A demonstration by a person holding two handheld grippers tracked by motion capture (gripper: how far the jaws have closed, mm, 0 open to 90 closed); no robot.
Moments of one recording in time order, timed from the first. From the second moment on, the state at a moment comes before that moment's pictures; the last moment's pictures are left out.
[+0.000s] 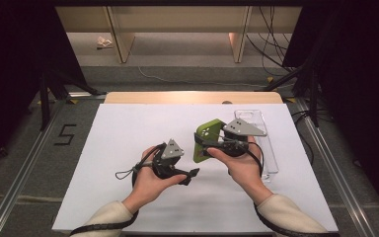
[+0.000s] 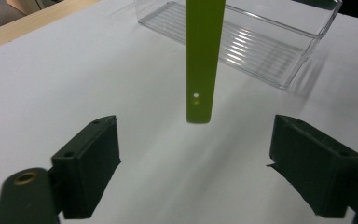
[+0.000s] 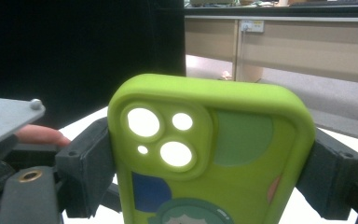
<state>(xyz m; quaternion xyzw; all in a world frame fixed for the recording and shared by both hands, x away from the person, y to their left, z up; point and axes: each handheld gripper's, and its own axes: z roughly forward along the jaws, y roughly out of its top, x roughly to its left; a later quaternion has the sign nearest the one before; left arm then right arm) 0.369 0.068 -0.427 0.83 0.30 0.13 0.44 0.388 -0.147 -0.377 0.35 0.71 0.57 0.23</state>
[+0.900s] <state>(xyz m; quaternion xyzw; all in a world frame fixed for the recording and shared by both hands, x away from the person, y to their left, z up) 0.365 0.106 -0.423 0.84 0.28 0.16 0.43 0.396 -0.173 -0.357 0.37 0.69 0.57 0.26</state>
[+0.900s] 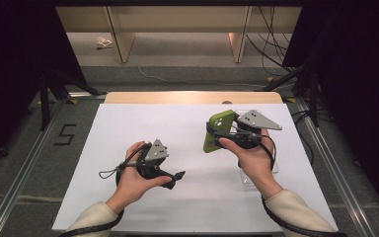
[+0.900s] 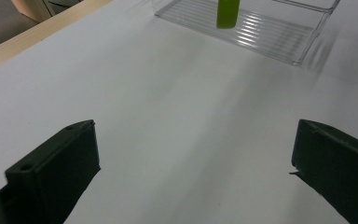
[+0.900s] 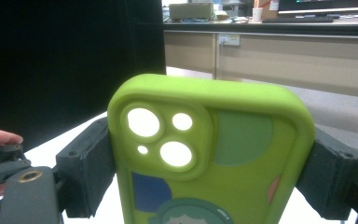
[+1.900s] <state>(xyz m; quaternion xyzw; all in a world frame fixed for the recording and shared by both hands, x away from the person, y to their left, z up) 0.369 0.151 -0.422 0.83 0.30 0.19 0.44 0.403 -0.192 -0.351 0.38 0.67 0.57 0.28</state>
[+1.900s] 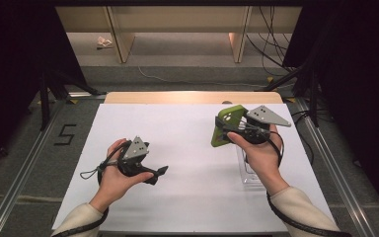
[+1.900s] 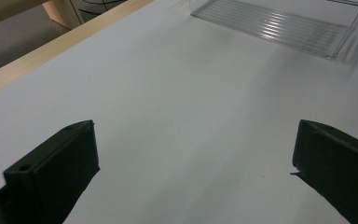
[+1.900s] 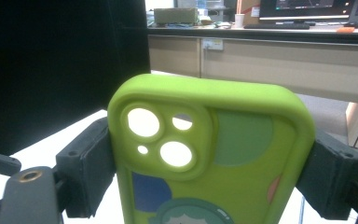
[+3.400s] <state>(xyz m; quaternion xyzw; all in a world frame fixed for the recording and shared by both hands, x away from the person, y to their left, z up) 0.376 0.168 -0.426 0.82 0.32 0.19 0.44 0.411 -0.219 -0.339 0.40 0.65 0.56 0.32</state>
